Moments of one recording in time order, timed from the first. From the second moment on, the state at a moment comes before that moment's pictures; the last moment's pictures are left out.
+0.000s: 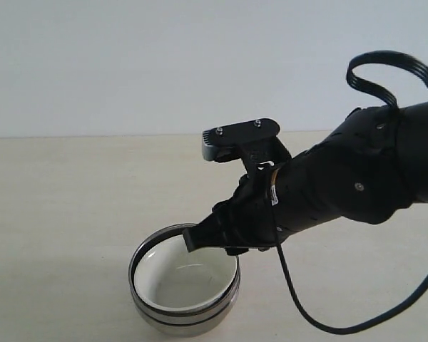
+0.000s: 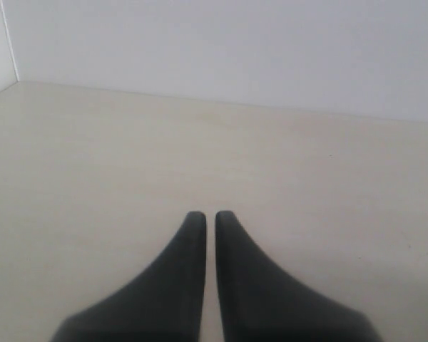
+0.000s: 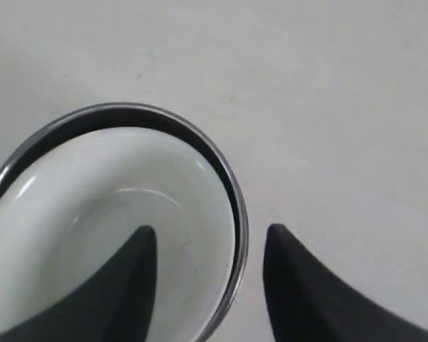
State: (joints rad) left arm 0.09 0.00 0.00 -0.02 0.29 -0.08; right arm 0.78 1.60 -0.94 -0.12 0.32 0.36
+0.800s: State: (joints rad) left arm 0.09 0.00 0.00 -0.02 0.29 -0.08; right arm 0.78 1.69 -0.93 0.05 0.30 0.21
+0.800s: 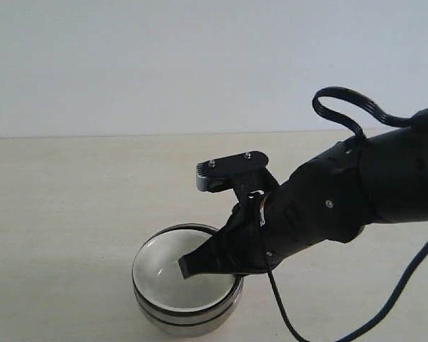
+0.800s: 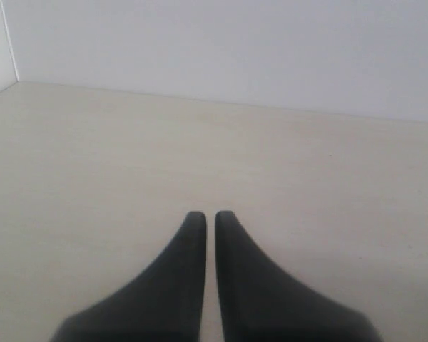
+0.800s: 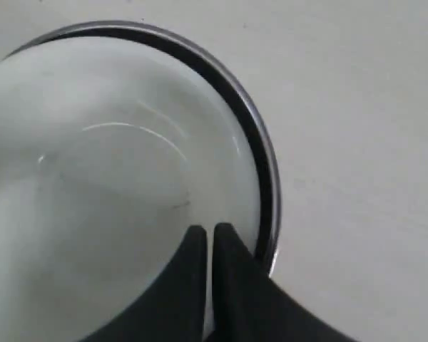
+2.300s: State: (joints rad) left arm 0.09 0.00 0.00 -0.02 0.29 -0.08; right arm 0.70 1.48 -0.77 -0.03 -0.04 0.26
